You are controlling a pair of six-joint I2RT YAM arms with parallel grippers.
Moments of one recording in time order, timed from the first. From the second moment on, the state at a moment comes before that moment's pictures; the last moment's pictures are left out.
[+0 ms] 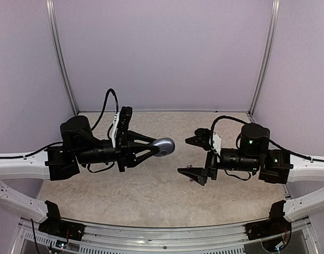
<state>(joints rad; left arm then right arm) -1.02 1.16 0.78 0.39 0.36 -0.15 1.07 1.03 0.72 0.15 -0.16 -0.26</state>
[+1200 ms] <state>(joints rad) -1.08 1.21 0.78 0.53 0.42 -0.04 1.03 1.14 0.82 0.23 -0.60 -0.09</state>
